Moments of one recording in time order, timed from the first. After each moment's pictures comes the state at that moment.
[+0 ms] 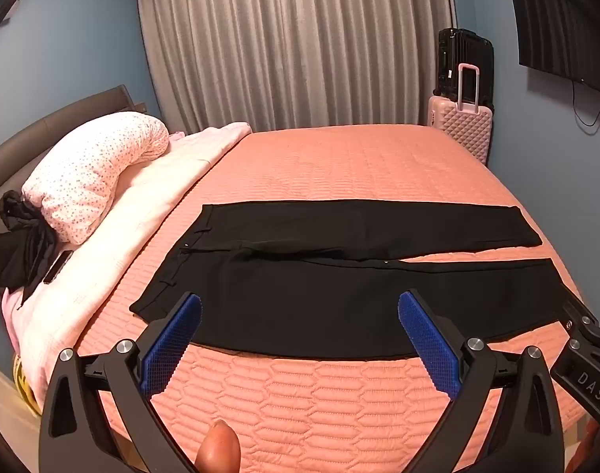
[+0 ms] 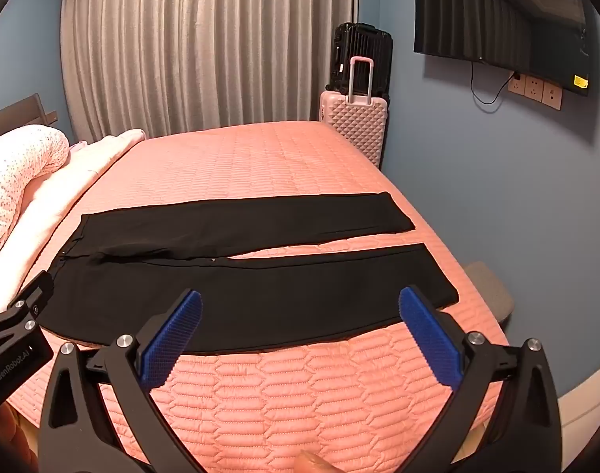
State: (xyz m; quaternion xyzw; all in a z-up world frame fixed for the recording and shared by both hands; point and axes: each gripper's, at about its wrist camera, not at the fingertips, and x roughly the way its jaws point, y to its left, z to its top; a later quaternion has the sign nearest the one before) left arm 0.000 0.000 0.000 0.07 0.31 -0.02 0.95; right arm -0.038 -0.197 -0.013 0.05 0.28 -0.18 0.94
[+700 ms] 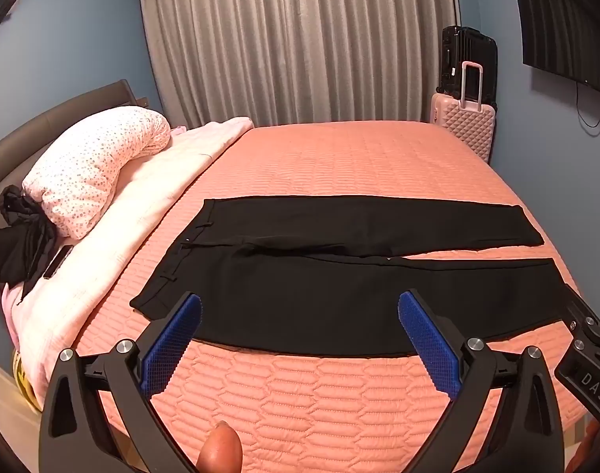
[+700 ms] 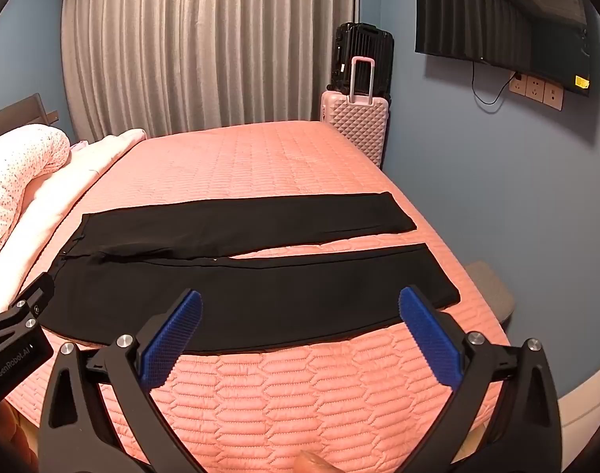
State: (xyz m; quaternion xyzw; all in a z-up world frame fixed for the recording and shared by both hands) left arm 0.002 0.006 -0.008 0.06 0.32 -0.02 0.95; right arm -0.036 -0.195 -0.013 0.05 0.27 -0.18 0.94
